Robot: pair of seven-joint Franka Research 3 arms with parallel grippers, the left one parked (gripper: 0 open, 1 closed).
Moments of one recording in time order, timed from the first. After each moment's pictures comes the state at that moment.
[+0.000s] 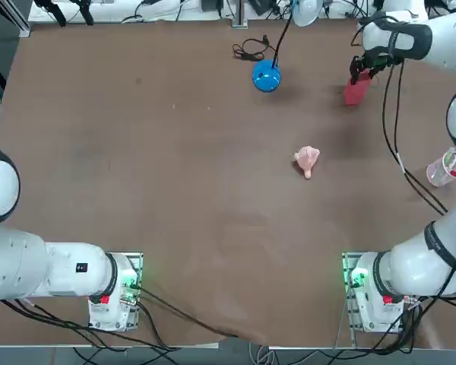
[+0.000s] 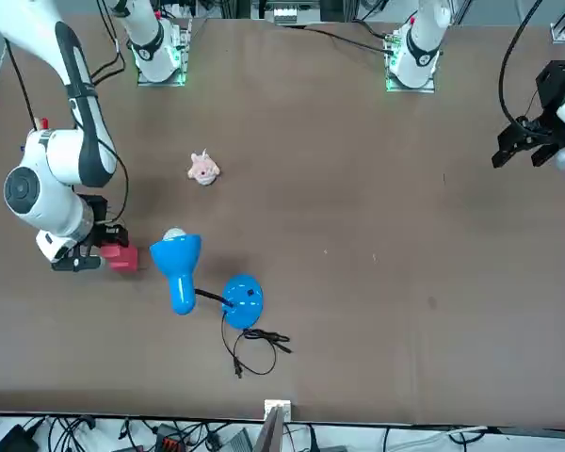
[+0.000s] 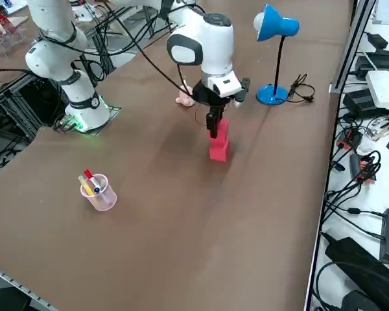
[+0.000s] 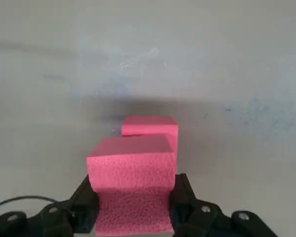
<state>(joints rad) 0.04 0.39 -0.04 -1.90 -0.05 2.26 -0.06</state>
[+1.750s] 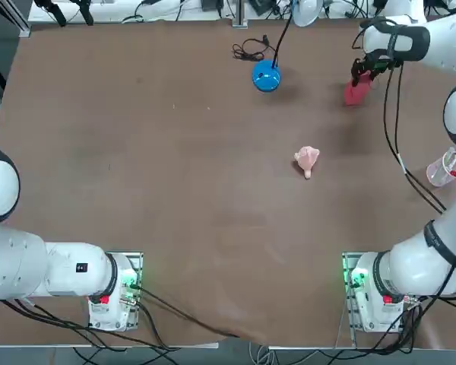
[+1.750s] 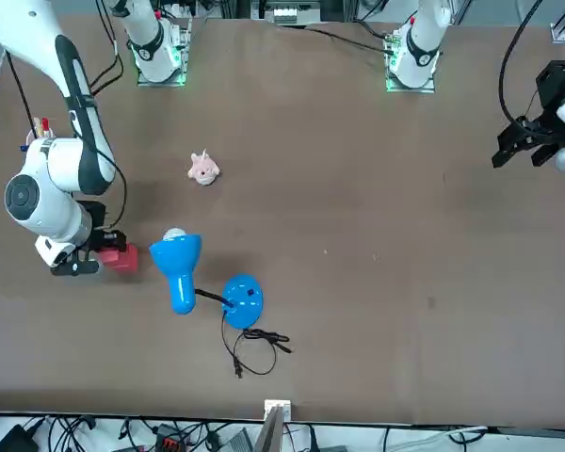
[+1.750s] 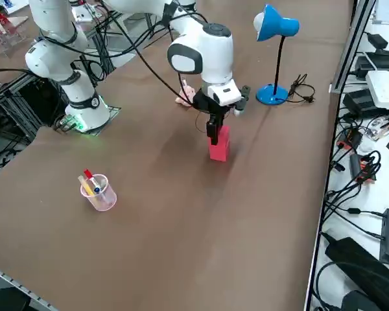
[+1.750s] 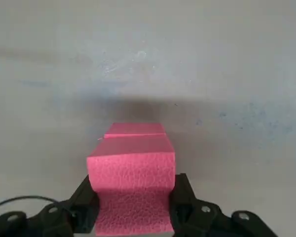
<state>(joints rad) 0.02 0.43 -0.04 -1.88 -0.05 2.30 -0.06</state>
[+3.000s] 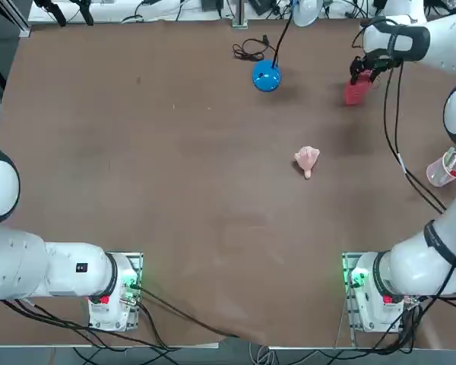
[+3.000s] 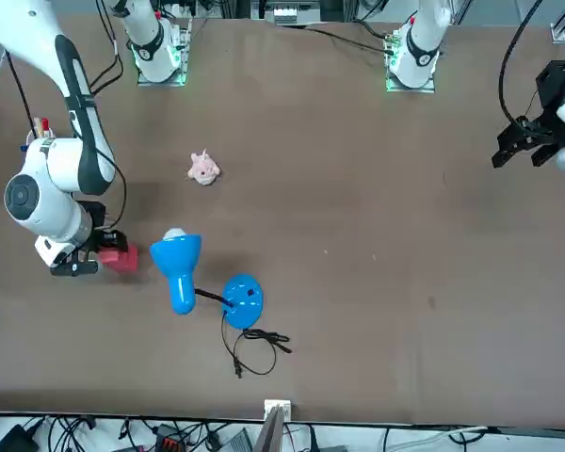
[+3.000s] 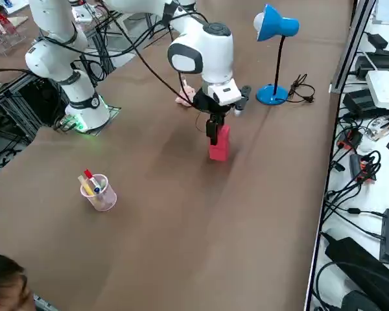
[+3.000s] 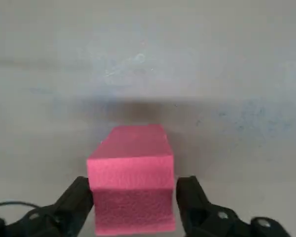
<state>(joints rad) 0.02 0.43 -0.04 -1.88 -0.04 2.30 0.00</state>
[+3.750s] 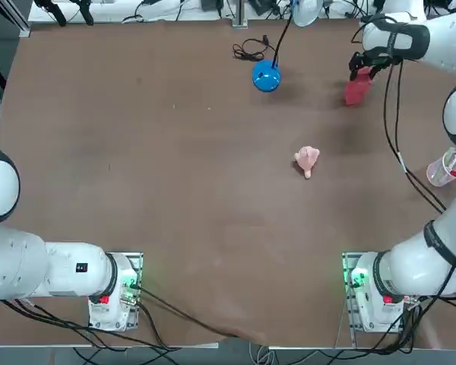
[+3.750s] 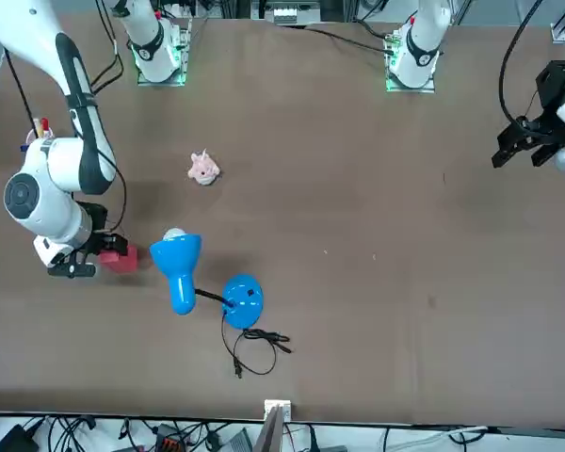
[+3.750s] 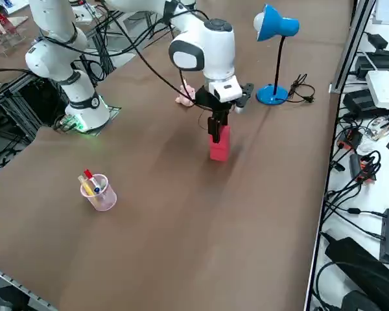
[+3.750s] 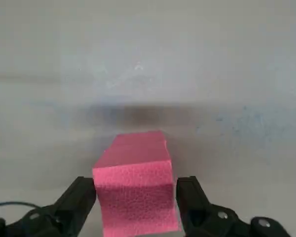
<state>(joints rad) 0.02 0.42 -0.04 -1.87 -0.05 2.30 0.02</state>
